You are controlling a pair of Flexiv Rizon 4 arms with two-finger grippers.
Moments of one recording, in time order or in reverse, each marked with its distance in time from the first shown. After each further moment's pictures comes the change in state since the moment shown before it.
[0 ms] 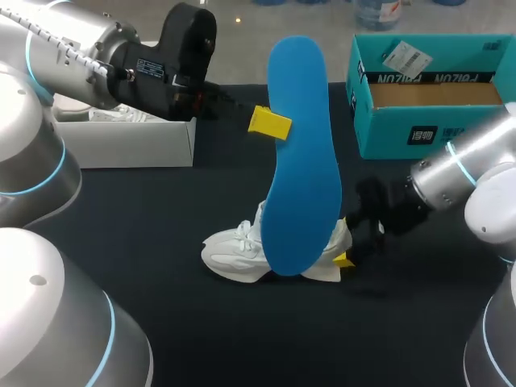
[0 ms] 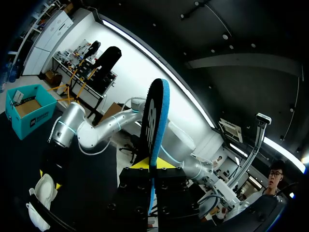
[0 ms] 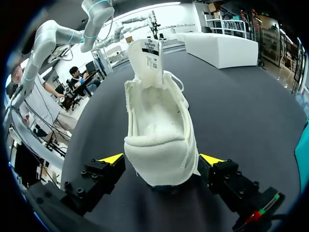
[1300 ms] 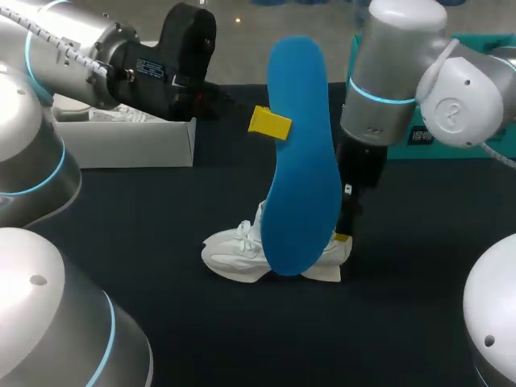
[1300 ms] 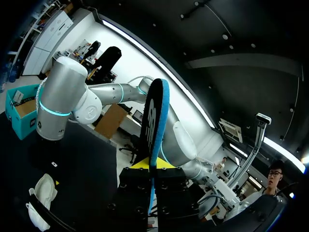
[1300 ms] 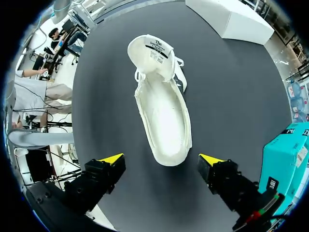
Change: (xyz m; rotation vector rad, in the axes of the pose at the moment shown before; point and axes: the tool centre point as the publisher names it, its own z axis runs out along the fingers) left arm 0.000 0.000 0.000 0.001 0.000 0.000; right arm 0.023 0.053 -0.064 0.634 -0.119 0.015
